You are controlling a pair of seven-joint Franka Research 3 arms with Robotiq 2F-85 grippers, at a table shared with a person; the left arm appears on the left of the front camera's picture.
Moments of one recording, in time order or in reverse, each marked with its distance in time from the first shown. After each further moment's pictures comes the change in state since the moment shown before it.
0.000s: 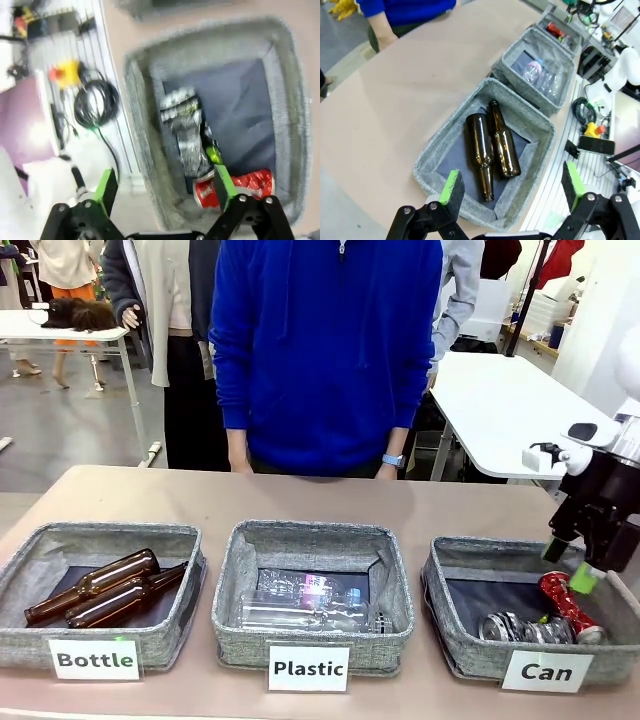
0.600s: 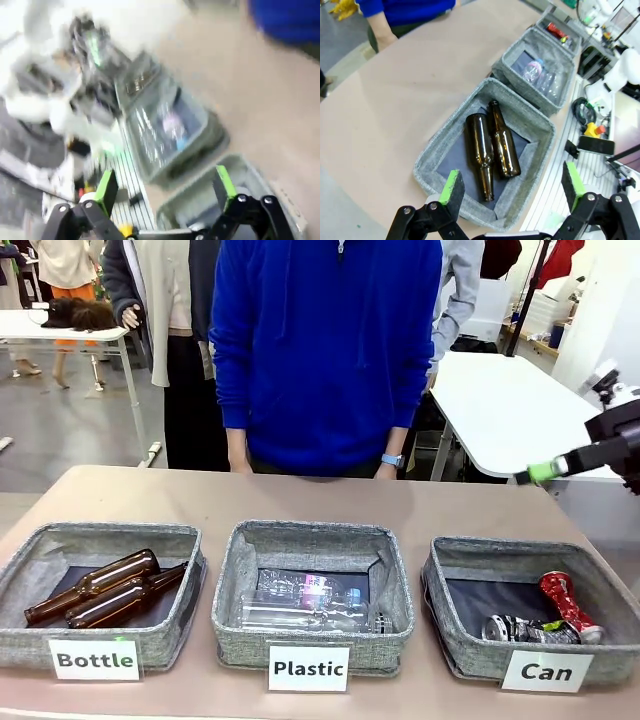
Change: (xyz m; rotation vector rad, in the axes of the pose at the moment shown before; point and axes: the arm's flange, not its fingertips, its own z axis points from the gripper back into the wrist) left arm 0.000 0.000 0.000 0.000 0.000 0.001; right arm -0.031 -0.044 0.047 0.176 -0.920 -0.333
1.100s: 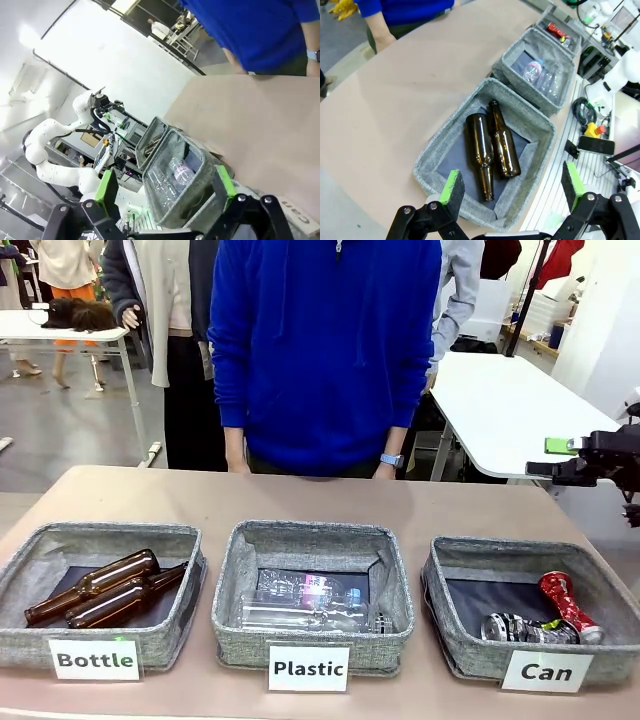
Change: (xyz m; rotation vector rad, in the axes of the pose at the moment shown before) left arm 0.000 0.000 0.000 0.000 0.000 0.000; right arm -0.032 -0.043 0.018 0.087 -0.297 -0.190
